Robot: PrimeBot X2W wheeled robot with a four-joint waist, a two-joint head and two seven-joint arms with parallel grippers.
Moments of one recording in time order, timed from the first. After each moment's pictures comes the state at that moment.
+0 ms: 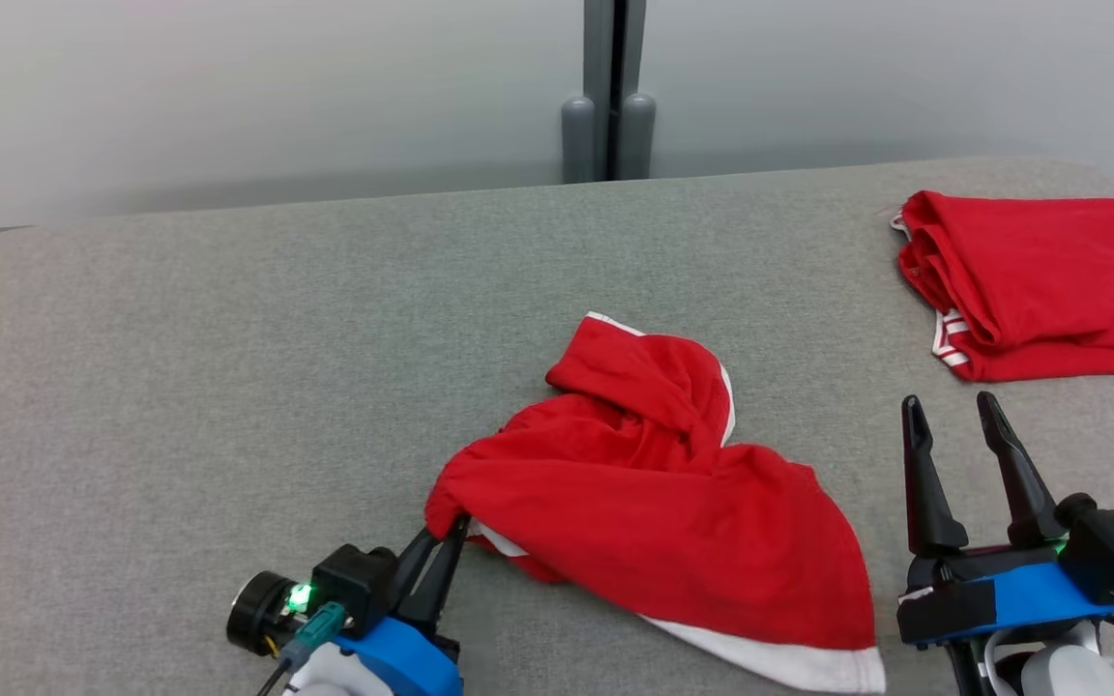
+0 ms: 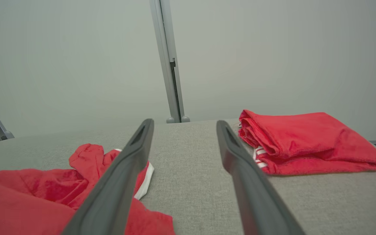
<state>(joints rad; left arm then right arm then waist) -0.22 0.18 -0.55 0.50 -0.33 -0.11 -0.26 -0.10 -0.05 -0.04 0.15 0.17 0.13 -0.26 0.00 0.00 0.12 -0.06</state>
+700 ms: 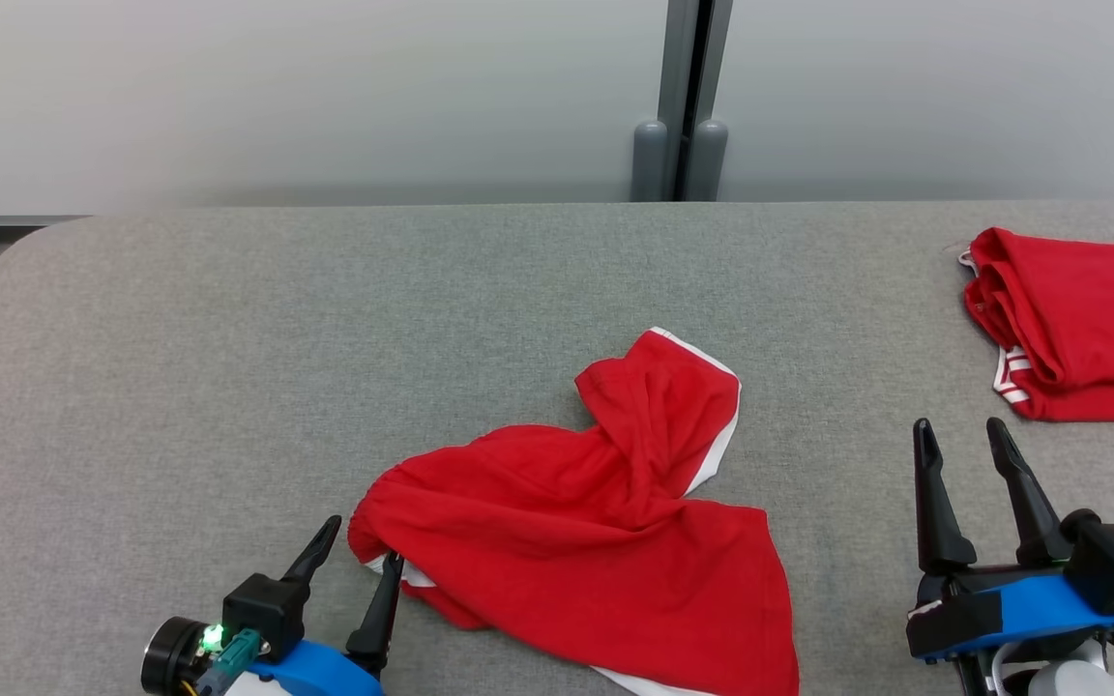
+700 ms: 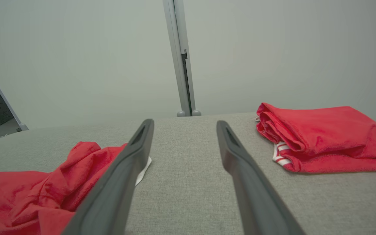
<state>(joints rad) -0.14 0.25 -0.43 0.50 -0.34 -0.09 -0.26 -0.09 -0.05 -0.07 0.20 0.18 0.13 -0.26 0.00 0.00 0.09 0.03</state>
